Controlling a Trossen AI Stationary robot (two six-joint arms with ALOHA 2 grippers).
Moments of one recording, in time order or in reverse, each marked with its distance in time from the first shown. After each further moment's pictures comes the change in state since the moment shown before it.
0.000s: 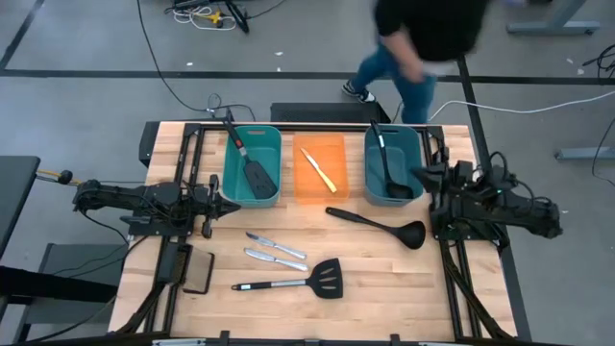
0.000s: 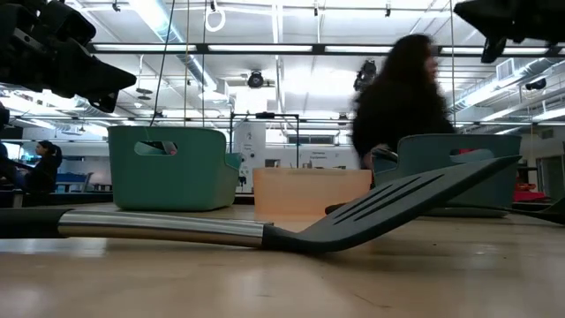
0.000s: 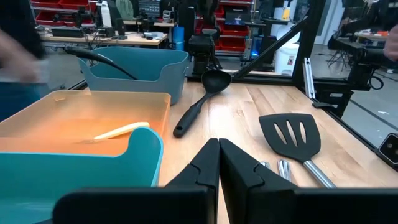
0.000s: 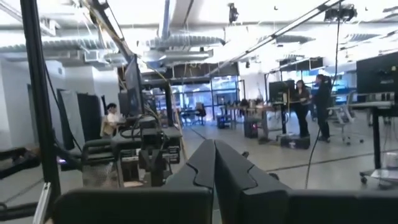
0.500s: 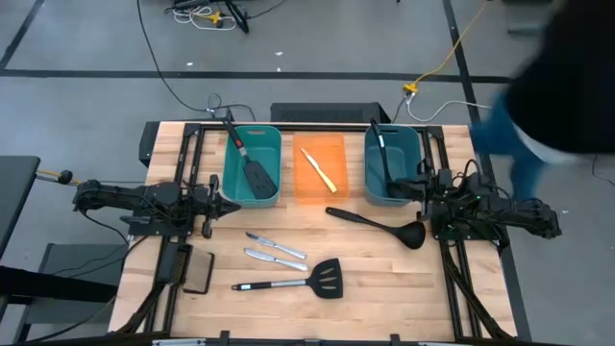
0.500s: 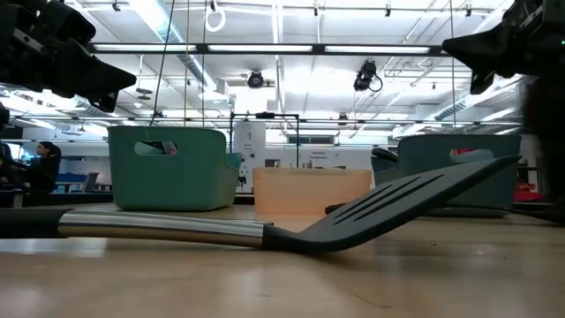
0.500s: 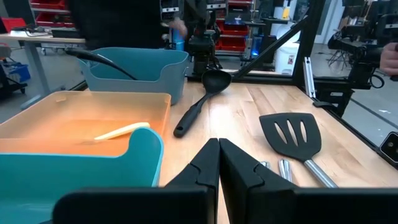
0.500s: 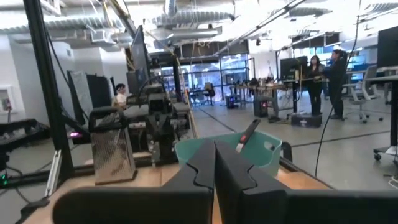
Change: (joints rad) left arm 0.000 0.000 0.000 0.000 0.000 0.009; right arm 0.000 -0.011 -0.172 0.079 -0.047 0.029
